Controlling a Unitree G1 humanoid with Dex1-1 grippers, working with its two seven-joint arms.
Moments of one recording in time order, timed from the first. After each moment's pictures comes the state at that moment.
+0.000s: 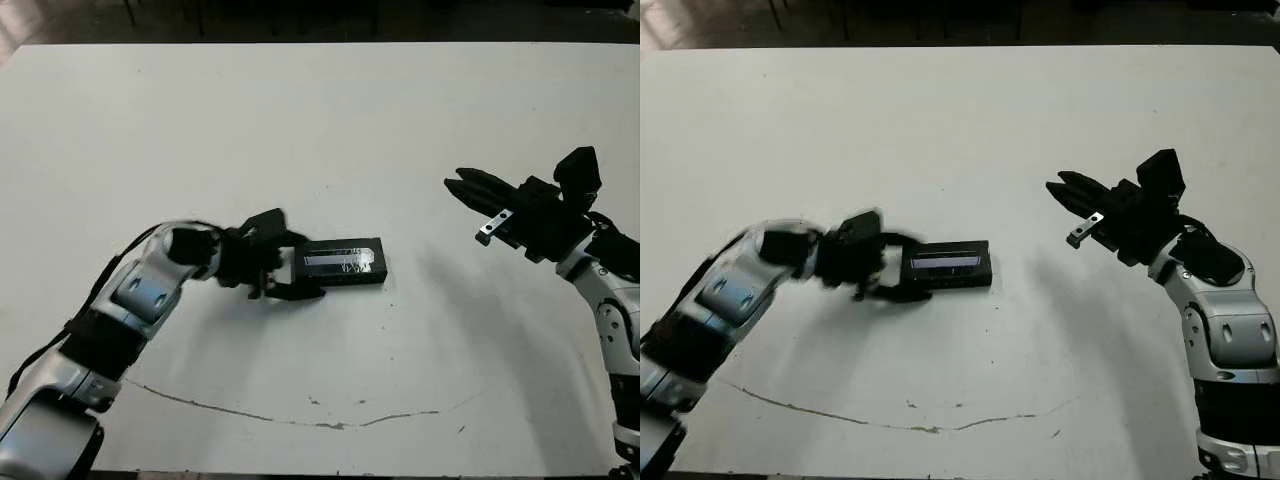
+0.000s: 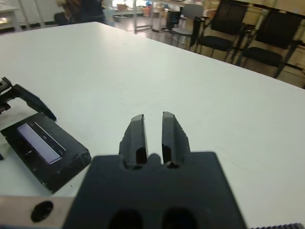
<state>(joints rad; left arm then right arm) -0.47 0.58 -0.38 0.19 -0.12 0.20 -1.08 -0.28 -0.58 -0.10 -0.10 0.33 0.35 0.68</state>
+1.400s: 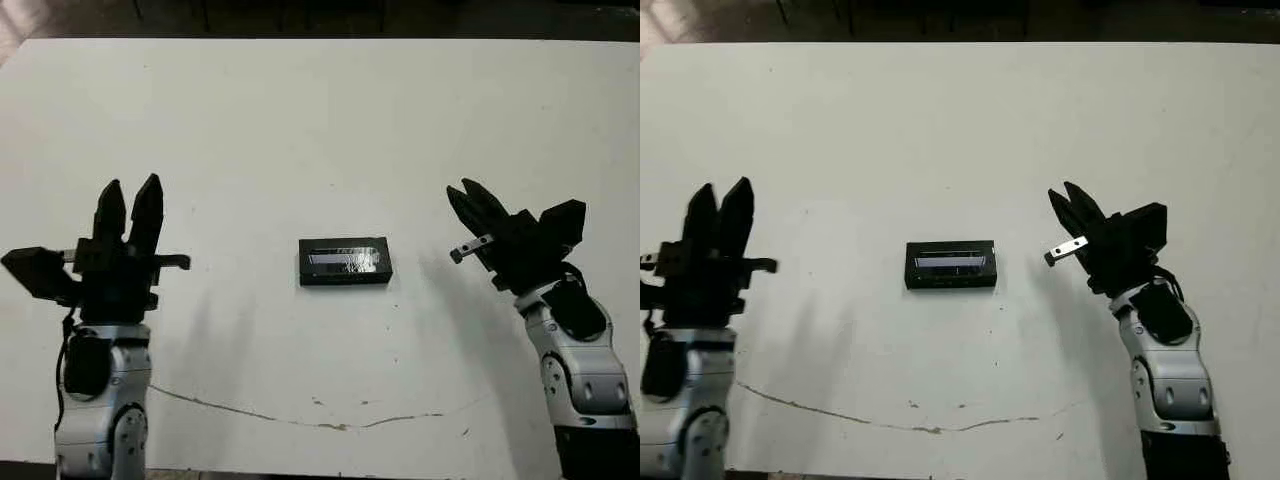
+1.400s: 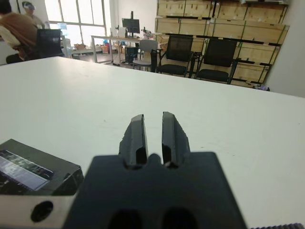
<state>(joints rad) 0.09 0.08 0.12 -0.46 -0.24 0.02 -0.08 -0.09 -0.32 -0.07 -0.16 0.21 0.05 0.38</state>
